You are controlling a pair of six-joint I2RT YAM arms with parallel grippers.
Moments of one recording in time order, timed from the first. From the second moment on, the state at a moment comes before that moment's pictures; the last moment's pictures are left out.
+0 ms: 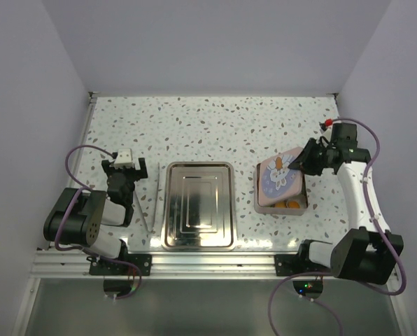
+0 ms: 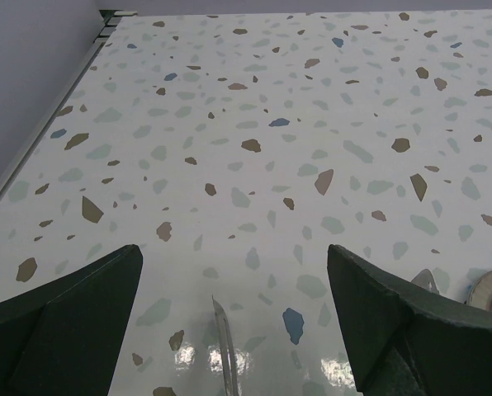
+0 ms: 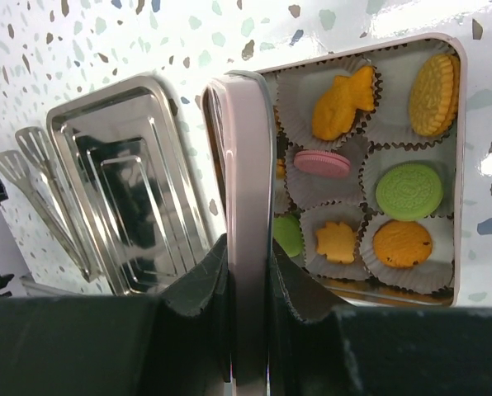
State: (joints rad) left arm -0.09 1.51 0.16 1.26 -0.24 0.05; right arm -0.16 1.24 1.08 -0.86 -0.41 0.35
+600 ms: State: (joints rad) left arm -0.09 1.51 0.16 1.26 -0.24 0.05; right arm -0.12 1.18 0.87 -0.56 -0.51 0.55
